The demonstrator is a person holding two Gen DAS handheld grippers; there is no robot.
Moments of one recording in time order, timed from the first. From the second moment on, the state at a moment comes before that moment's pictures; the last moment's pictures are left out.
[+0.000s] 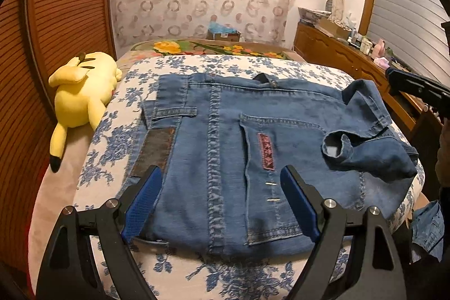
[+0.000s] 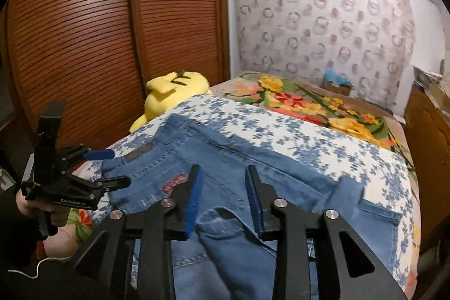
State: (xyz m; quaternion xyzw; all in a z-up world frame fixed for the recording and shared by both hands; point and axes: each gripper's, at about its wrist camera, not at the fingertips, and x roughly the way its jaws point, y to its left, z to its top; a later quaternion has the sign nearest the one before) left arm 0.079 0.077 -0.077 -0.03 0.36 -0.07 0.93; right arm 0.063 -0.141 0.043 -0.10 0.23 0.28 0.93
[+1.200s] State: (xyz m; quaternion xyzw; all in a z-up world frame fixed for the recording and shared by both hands) left arm 0.138 -0.048 -0.089 0.03 0.39 -0.18 0.90; right arm 0.095 -0.181 0.001 -0.01 0.30 0.22 0.93
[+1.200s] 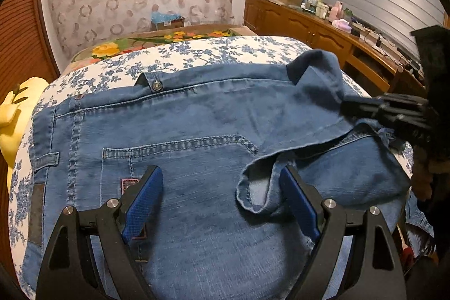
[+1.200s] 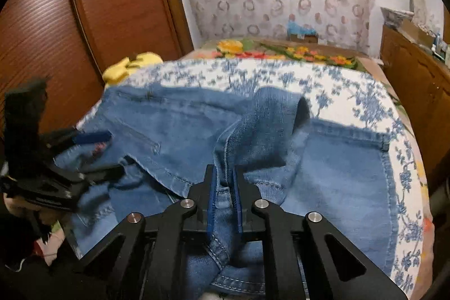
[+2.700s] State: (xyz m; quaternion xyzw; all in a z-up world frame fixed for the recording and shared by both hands) left arm 0.128 -0.062 -0.087 0.03 0.40 -0.24 0.88; right arm 0.083 -0.187 0.022 -0.02 0.28 0.21 0.94
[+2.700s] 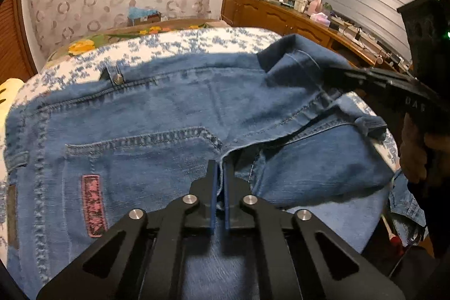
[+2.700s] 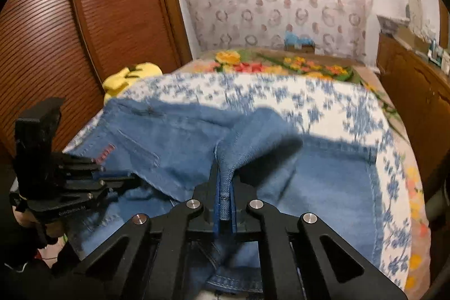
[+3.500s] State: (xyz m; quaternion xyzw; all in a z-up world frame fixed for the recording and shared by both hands) left arm 0.054 0.070 -0.022 -0.03 0.31 -0.16 0.94; right arm 0.106 -0.088 0.097 -0.07 0.20 0.33 0.92
